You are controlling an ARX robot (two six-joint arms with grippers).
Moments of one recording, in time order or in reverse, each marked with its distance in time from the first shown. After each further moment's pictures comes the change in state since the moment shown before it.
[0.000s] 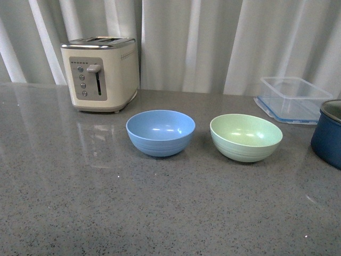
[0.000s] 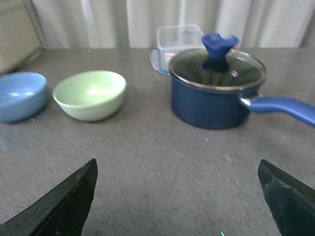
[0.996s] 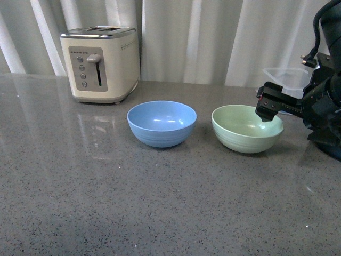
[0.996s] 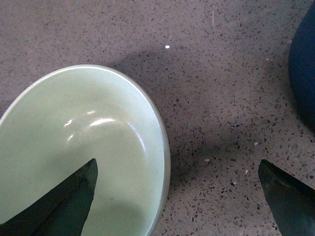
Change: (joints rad) left arm 0.000 -0.001 0.000 0.000 0.000 0.003; right arm 0.123 1.472 0.919 -0.048 0.161 0.353
